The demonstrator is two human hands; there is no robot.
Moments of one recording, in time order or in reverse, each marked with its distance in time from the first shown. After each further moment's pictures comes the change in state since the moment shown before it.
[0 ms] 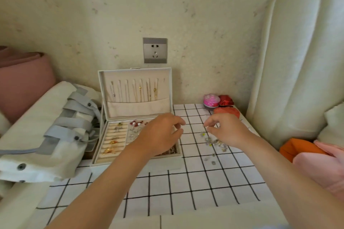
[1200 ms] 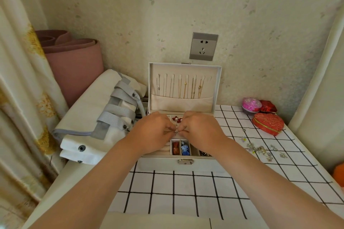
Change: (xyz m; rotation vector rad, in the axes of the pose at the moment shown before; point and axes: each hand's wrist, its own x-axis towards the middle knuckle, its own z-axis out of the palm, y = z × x) left_hand -0.063 -0.107 -0.065 0.162 0.003 -0.038; right_hand 0.024 -0.163 0.110 -0.335 -0.054 -0.474
